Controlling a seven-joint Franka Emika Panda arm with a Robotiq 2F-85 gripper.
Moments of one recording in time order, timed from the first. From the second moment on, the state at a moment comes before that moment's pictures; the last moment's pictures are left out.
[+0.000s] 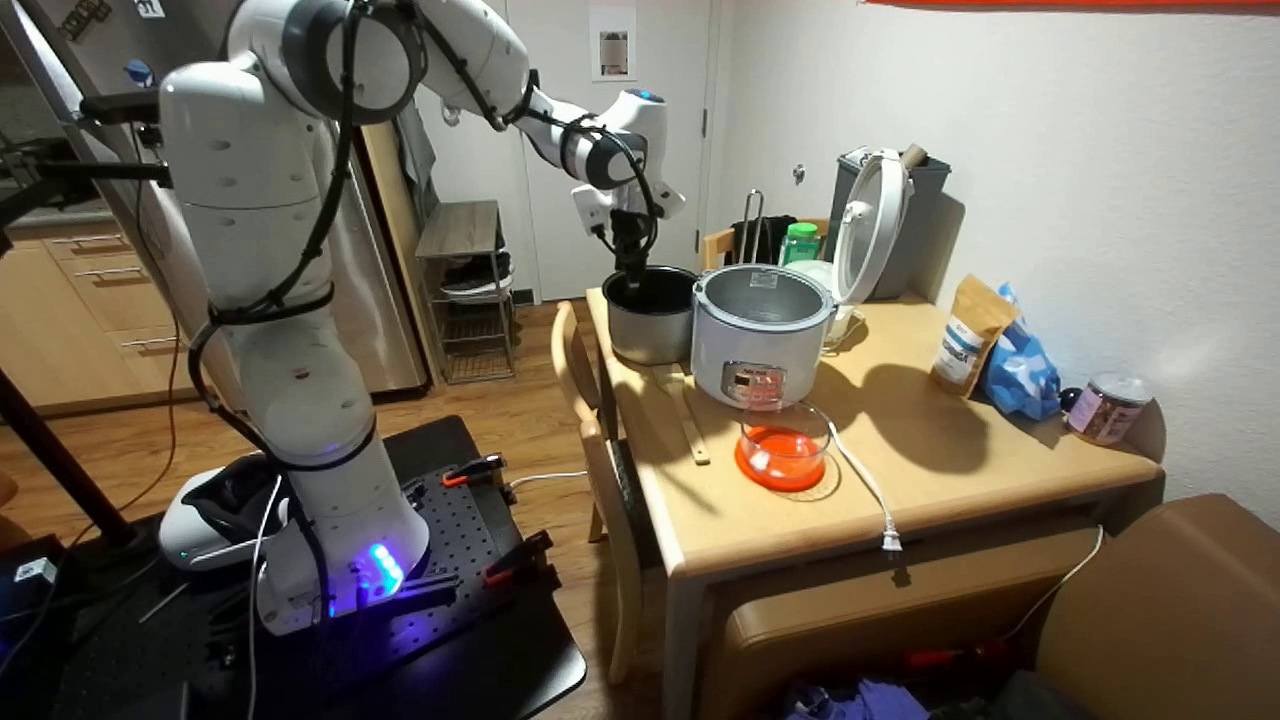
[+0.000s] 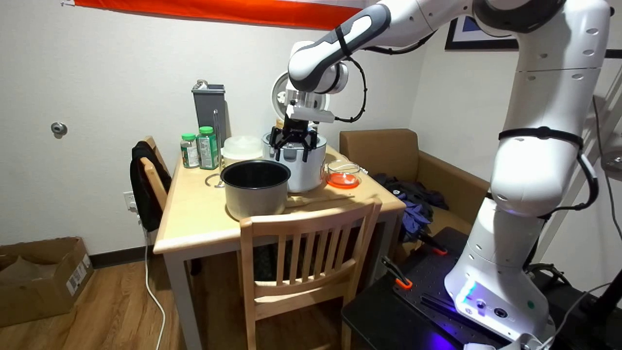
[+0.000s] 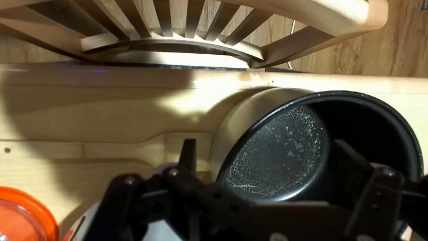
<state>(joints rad) 0.13 0.14 0.14 -2.06 0.17 2.21 0.47</state>
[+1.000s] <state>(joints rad) 0.20 0.30 0.10 -2.06 0.17 2.41 0.89</state>
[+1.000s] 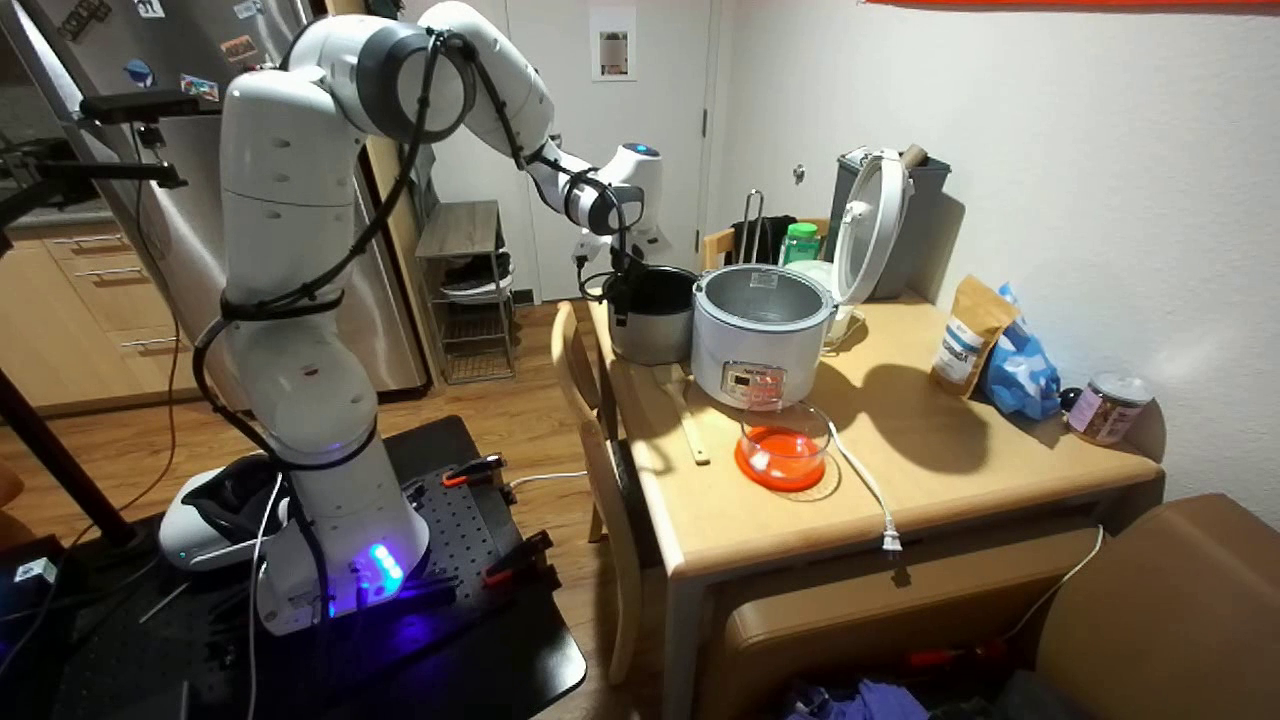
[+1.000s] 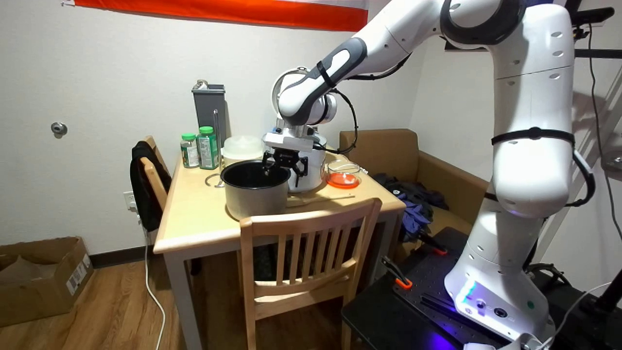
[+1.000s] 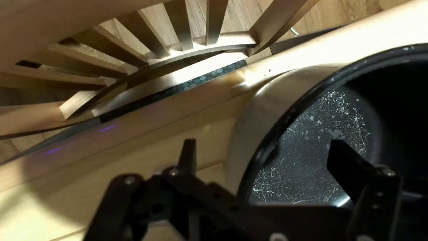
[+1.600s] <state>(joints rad) 0.22 0.31 0.10 -2.06 0.14 2.42 0.92</state>
